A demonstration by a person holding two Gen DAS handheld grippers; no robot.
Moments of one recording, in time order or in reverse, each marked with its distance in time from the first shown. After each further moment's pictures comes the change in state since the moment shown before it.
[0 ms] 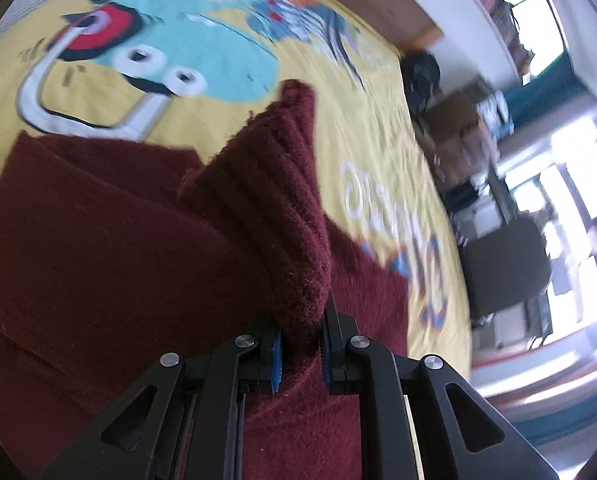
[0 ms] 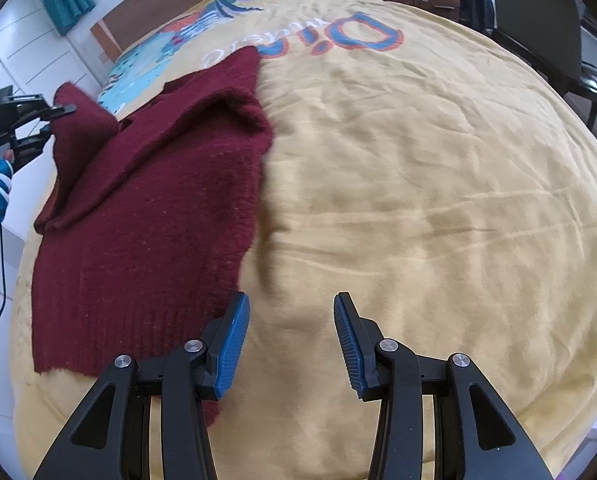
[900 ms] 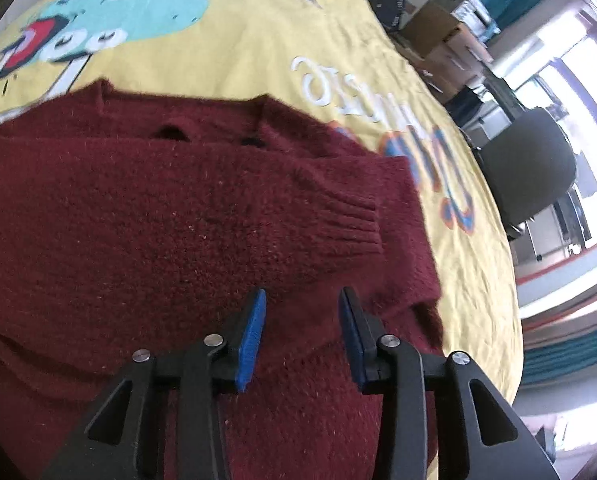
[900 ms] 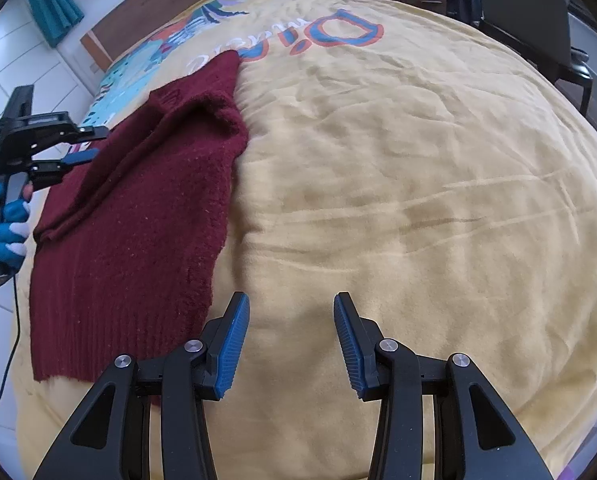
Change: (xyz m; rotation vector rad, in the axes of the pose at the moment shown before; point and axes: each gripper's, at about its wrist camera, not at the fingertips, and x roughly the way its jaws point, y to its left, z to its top) left arm 0.050 -0.048 -0.077 0.244 0.153 0.077; right arm -0.002 -0.012 -0.002 0.034 -0.013 -0.002
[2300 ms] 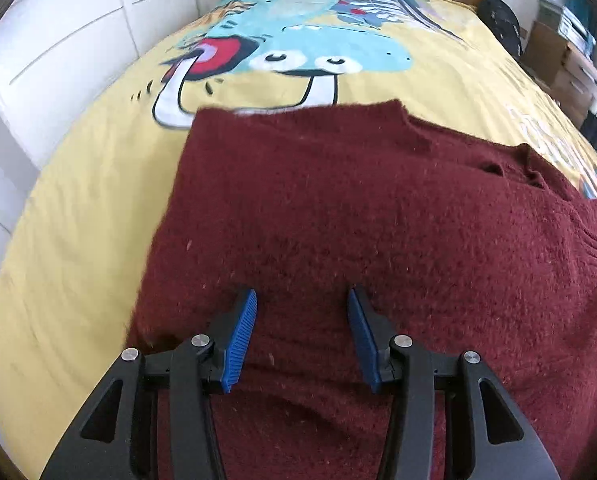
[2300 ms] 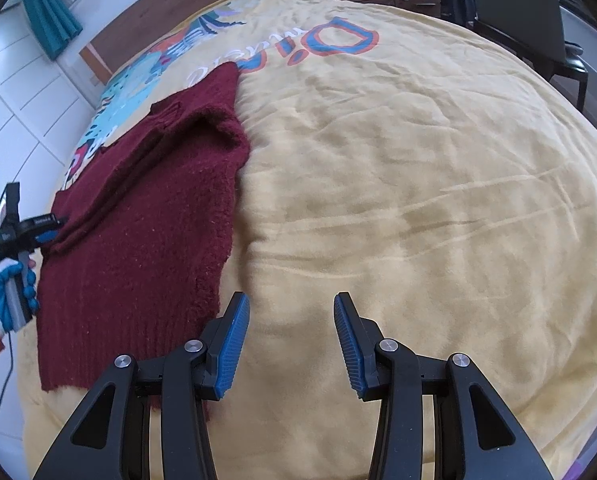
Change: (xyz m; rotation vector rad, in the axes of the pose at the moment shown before) left arm -0.030 0.151 -0.029 -0.091 -0.140 0.572; right arm -0.003 -0.002 0.001 0.031 -0.029 0.017
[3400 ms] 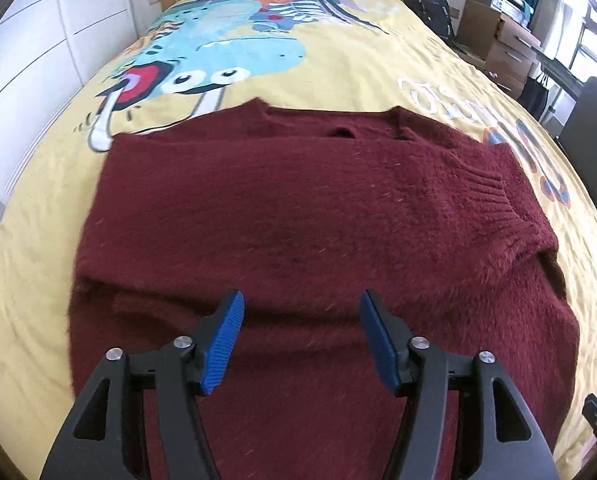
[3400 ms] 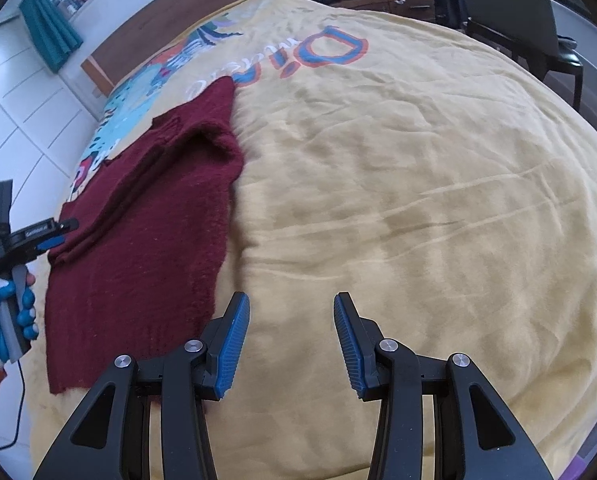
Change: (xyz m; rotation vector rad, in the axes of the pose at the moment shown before) left arm -0.062 -0.069 -0.036 0.152 -0.009 -0.151; right arm -0.016 -0.010 -0.002 0.021 -0.031 0.031
